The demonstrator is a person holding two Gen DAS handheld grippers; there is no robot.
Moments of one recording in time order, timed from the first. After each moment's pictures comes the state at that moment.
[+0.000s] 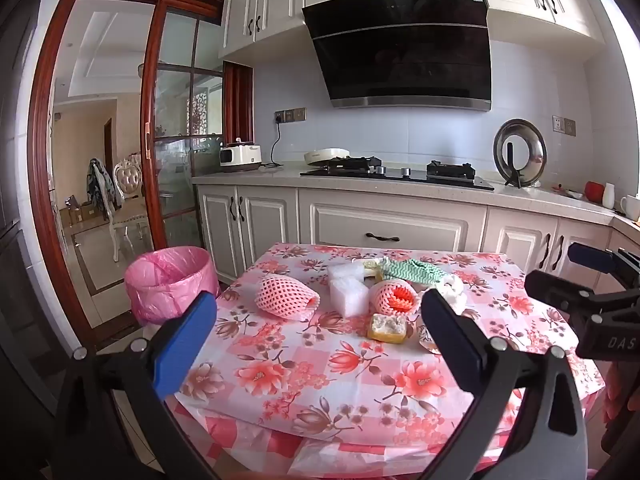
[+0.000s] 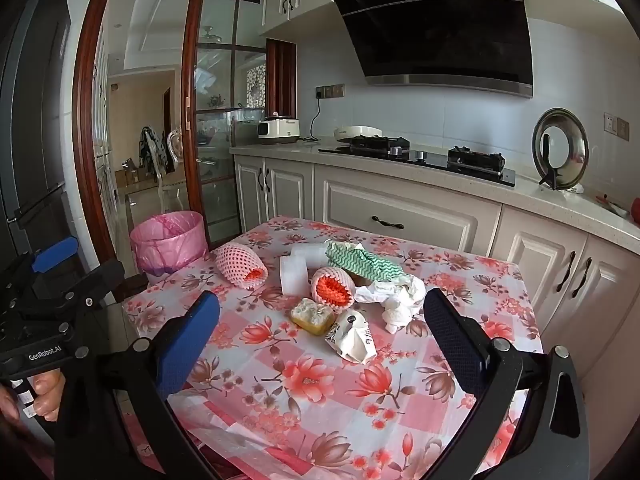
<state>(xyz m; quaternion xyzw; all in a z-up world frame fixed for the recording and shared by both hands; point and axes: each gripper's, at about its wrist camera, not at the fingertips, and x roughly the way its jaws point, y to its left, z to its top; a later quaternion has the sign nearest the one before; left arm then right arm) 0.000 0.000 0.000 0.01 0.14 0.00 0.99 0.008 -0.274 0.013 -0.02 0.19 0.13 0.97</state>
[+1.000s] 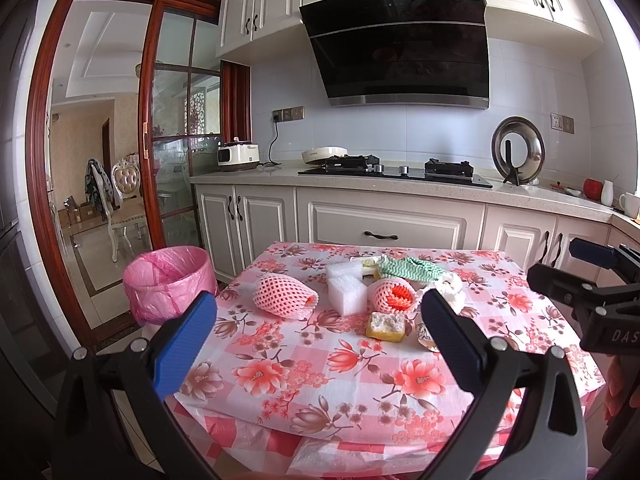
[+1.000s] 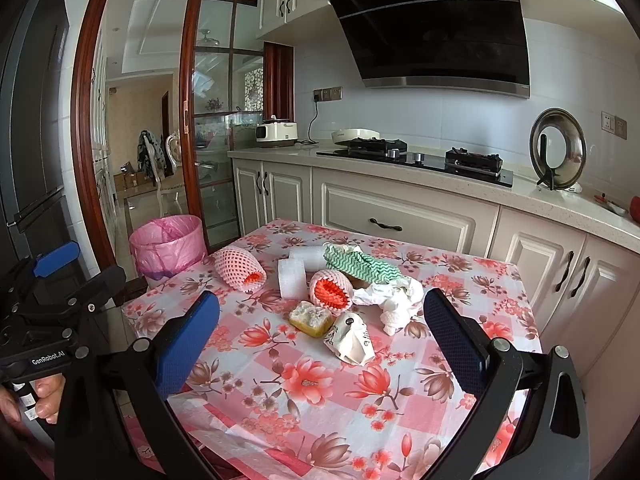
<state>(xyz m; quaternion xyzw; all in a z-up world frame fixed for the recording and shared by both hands) -0.001 0.000 0.000 0.02 0.15 0.00 0.99 0.008 -0.276 0.014 -0.02 0.19 0.13 0.97</state>
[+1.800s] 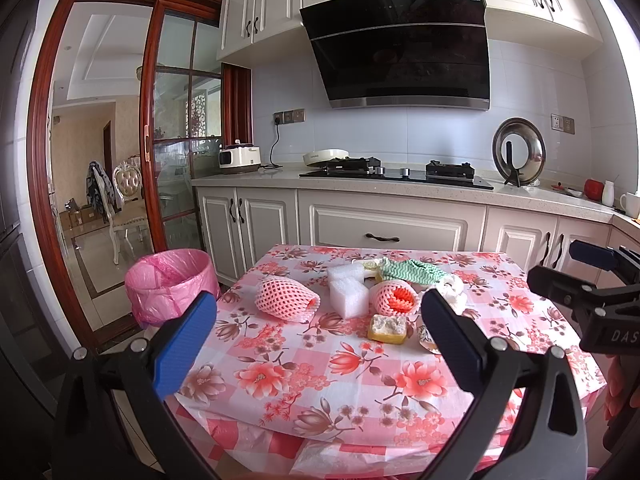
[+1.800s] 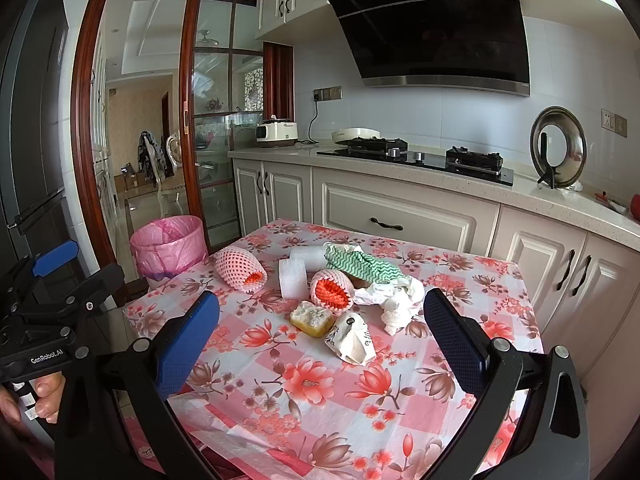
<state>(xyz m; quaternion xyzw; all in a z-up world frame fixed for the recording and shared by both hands) 0.001 0.004 0.005 0.02 0.14 0.00 0.99 0.008 -0.278 0.017 -0.02 0.18 0.13 0.97</state>
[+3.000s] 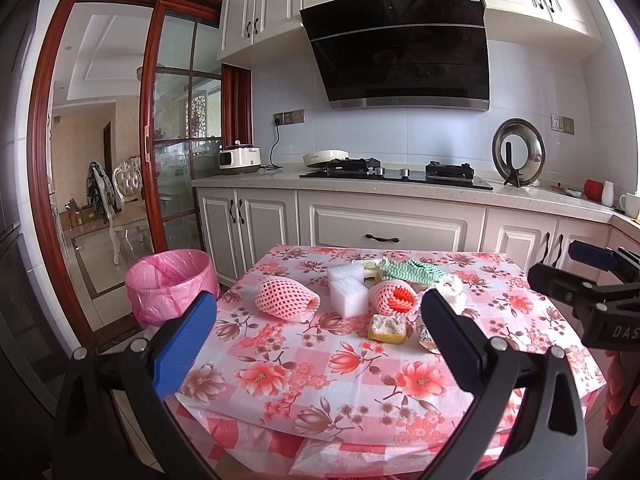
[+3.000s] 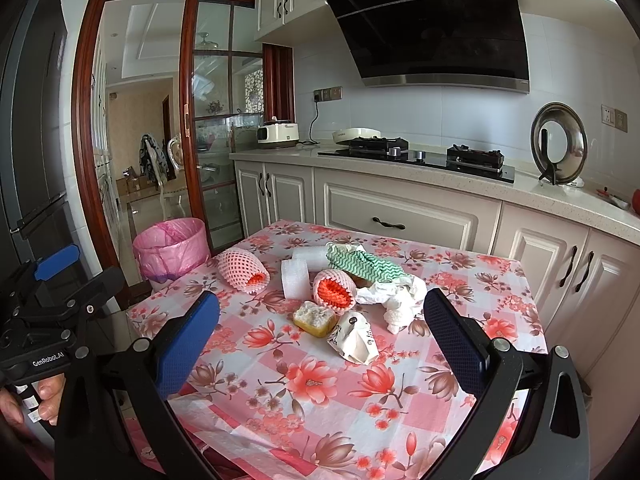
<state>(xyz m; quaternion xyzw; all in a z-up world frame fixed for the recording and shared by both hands) 0.002 0.005 0.009 0.02 0.14 0.00 0.99 0.008 -0.278 0.014 -0.02 0.19 0.13 0.97</state>
